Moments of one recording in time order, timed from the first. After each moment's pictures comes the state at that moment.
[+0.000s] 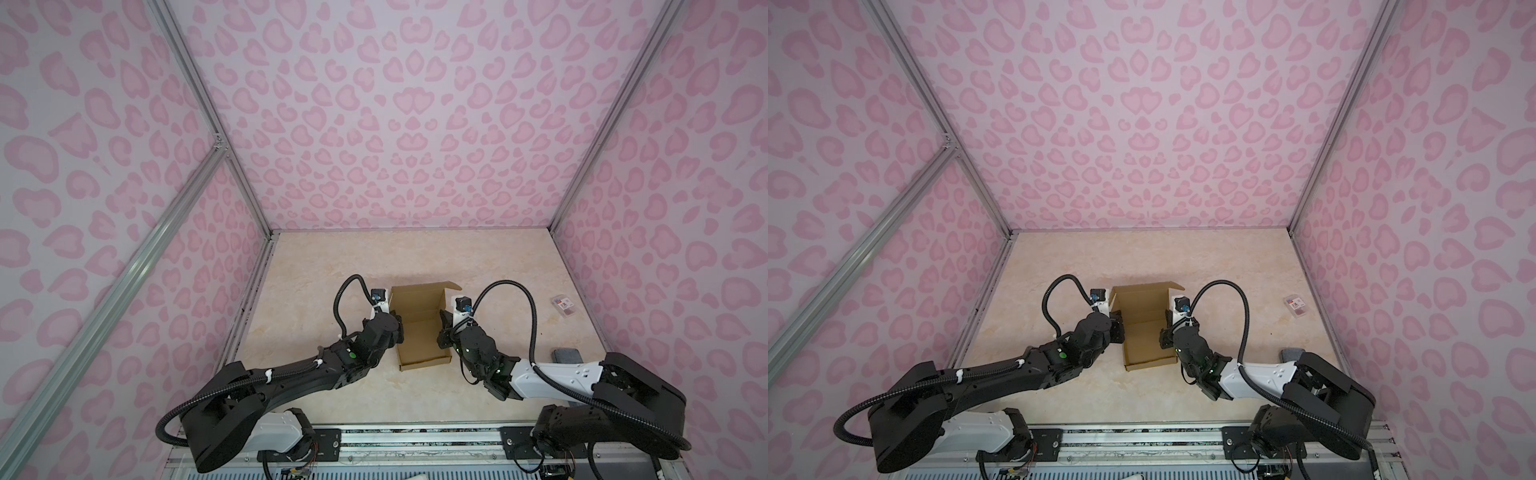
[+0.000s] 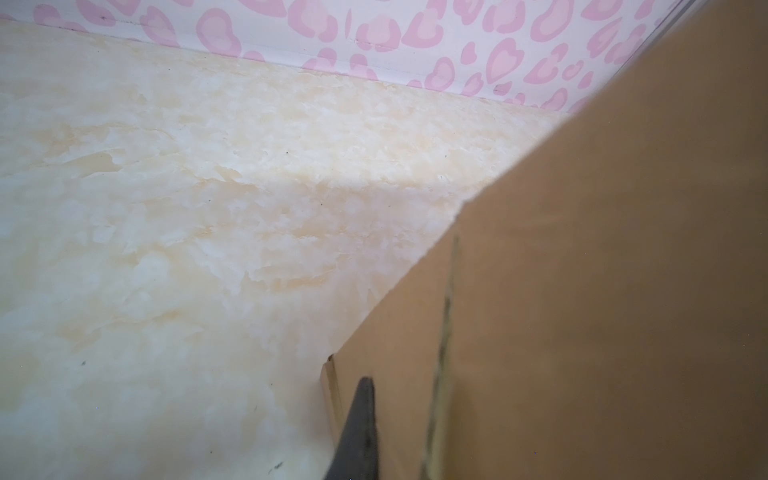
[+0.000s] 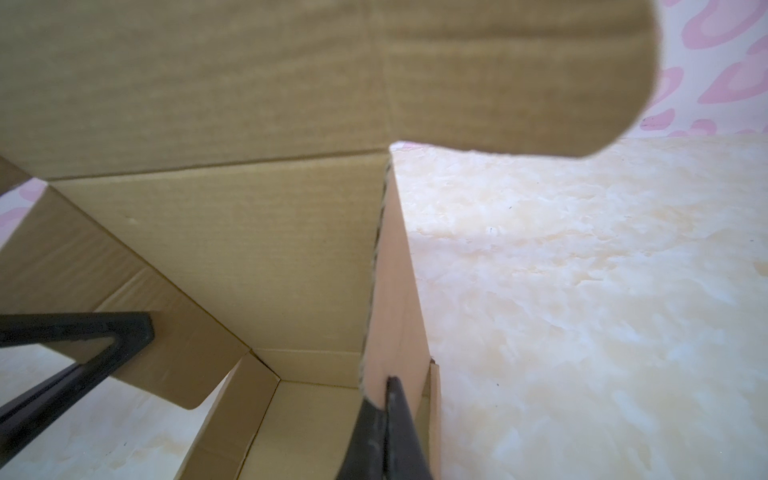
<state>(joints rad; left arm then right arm) -0.91 1.32 0.61 0.17 -0.48 -0.59 0.91 1.36 0.39 0.67 0.52 0.37</state>
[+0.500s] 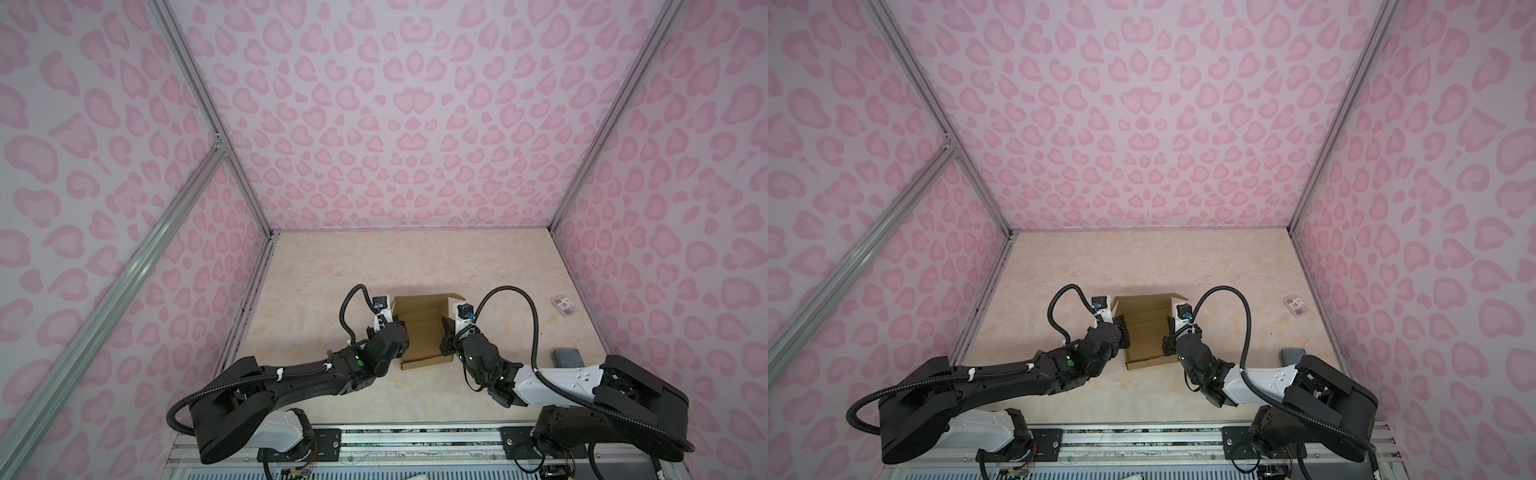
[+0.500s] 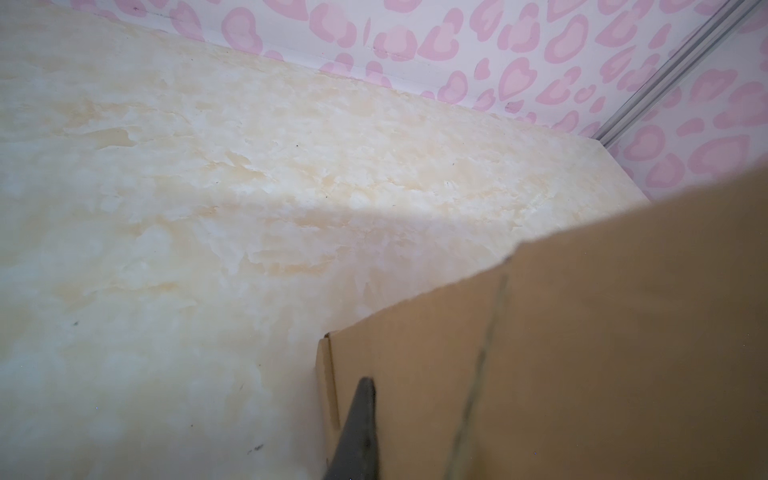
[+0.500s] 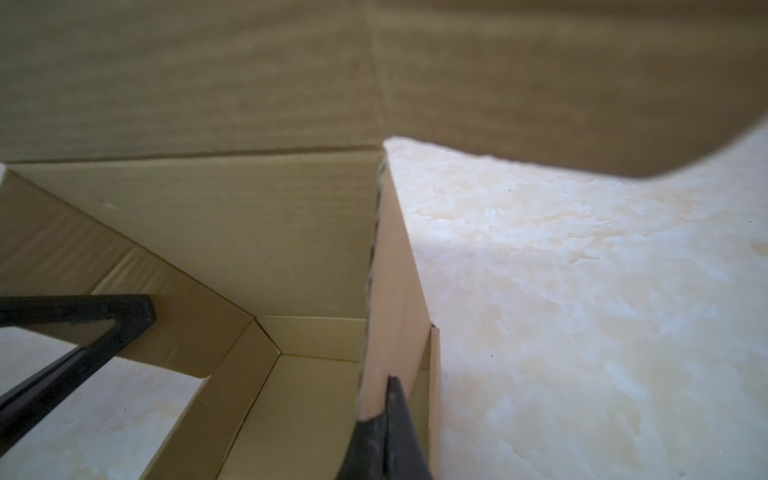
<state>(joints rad) -1.01 1.37 0.59 0.21 -0.63 -0.71 0.94 1.34 0.33 0.69 0.52 0.37</state>
